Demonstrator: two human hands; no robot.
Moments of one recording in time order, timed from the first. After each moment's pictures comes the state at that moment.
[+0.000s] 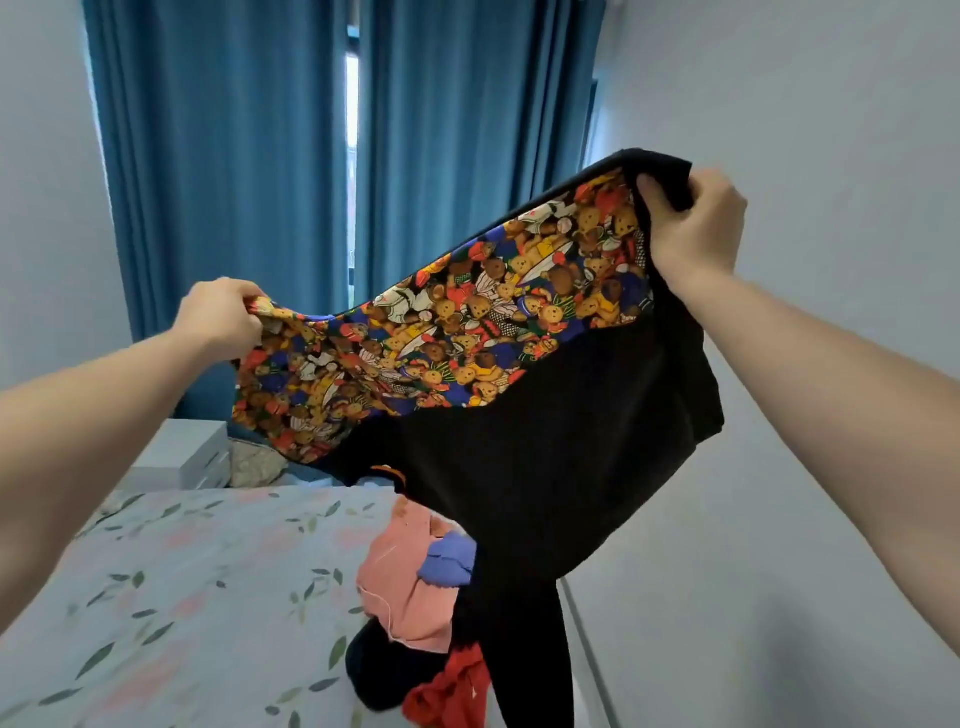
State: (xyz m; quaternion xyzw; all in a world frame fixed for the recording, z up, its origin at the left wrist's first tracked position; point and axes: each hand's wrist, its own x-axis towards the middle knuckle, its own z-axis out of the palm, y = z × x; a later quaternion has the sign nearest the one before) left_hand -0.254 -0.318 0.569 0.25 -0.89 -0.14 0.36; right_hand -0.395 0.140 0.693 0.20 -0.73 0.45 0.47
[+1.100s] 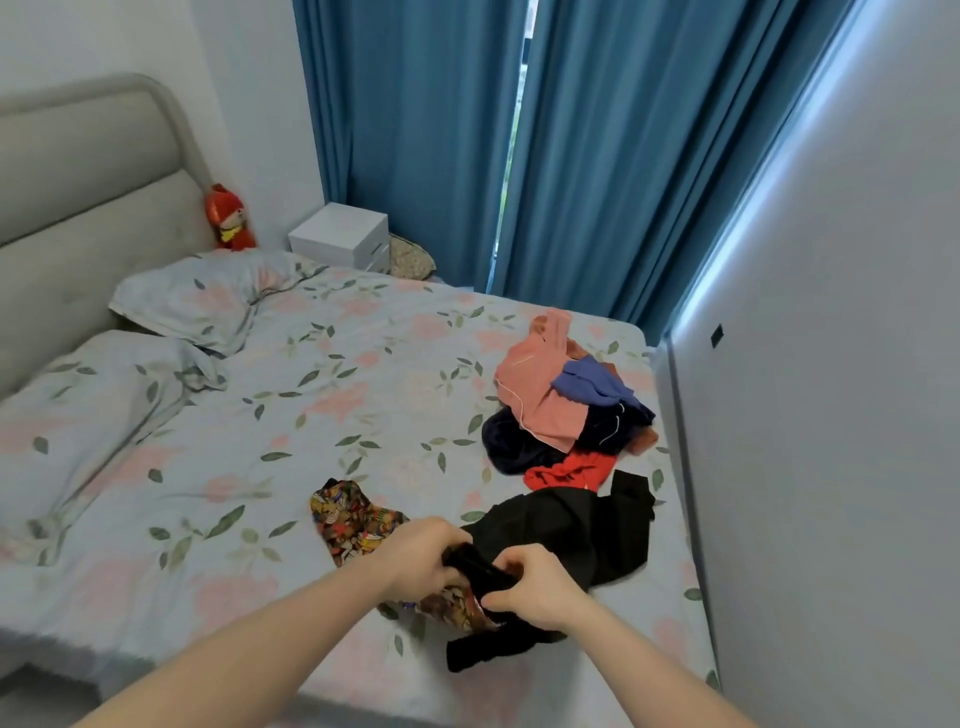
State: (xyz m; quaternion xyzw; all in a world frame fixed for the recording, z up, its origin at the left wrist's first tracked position) left_hand -0.043 -0.147 0.156 0.09 -0.95 -0.27 -0.11; right_hand -0.161 0.039 0.142 0.32 -0.83 0.26 -0.36
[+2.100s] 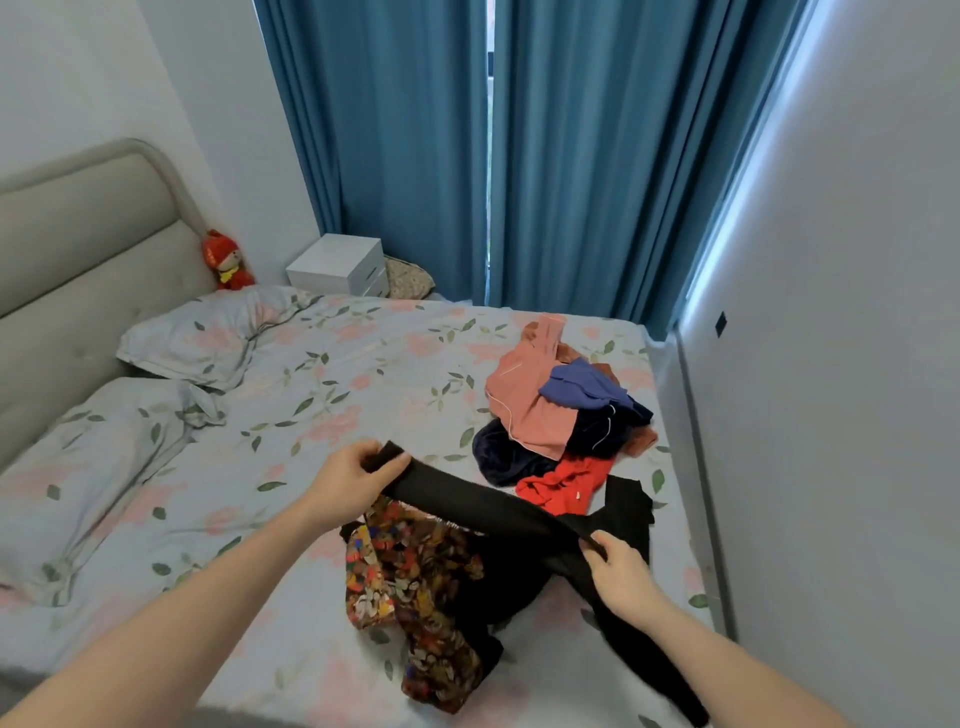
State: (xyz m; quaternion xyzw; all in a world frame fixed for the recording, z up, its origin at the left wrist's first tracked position) left_hand -0.104 -0.164 0.230 0.33 -0.85 -0.41 0.08; right_hand -0.296 0.153 0.109 0.21 -0.88 0.34 -0.25
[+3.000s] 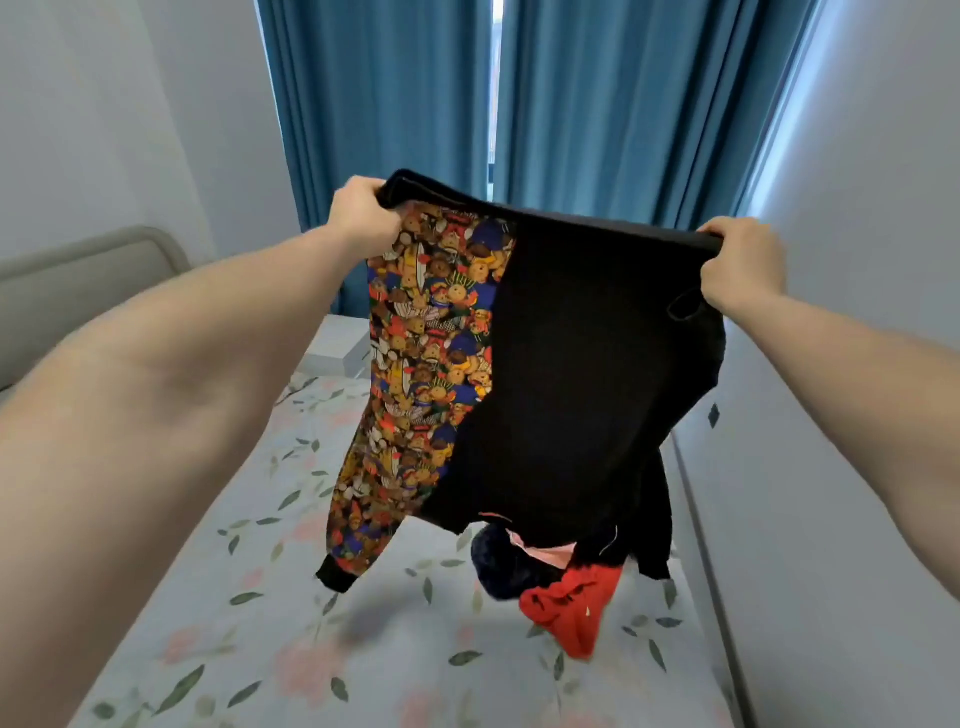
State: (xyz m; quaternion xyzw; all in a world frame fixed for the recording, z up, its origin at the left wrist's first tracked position) left_hand -0.297 -0.335 0.554 0.29 -0.84 -0.30 0.36; right_hand -0.536 0.006 0.524 0.24 -0.89 0.29 0.26
